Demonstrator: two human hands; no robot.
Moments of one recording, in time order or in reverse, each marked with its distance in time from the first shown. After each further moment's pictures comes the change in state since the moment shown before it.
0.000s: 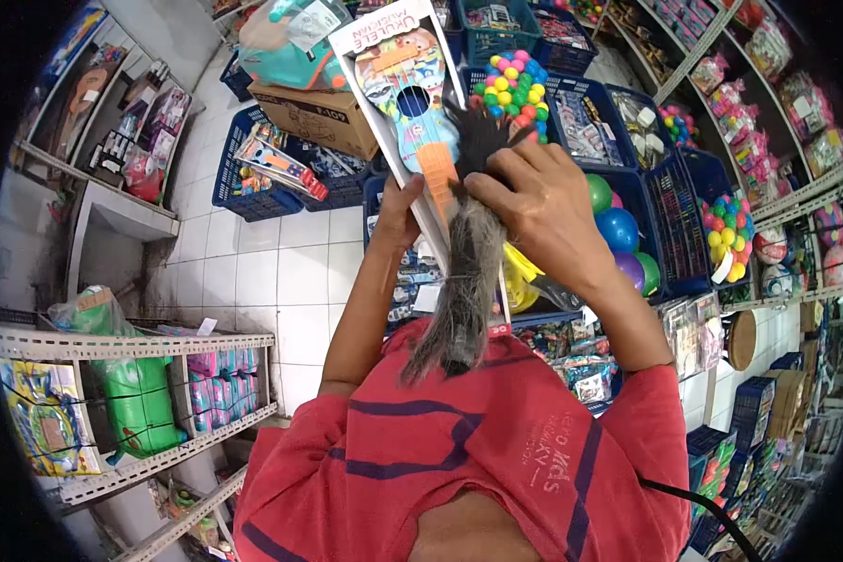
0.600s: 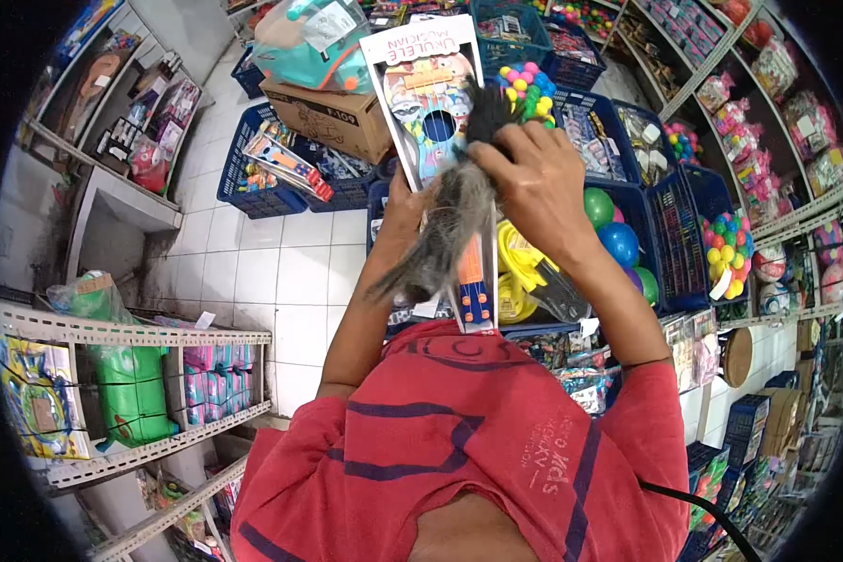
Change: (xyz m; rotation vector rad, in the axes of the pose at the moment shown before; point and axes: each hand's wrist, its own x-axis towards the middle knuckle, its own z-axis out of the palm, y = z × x) left_hand 0.000 0.002 0.000 0.554 0.014 0.256; right_hand 0.014 0.009 0.027 -0.098 0.167 -0.006
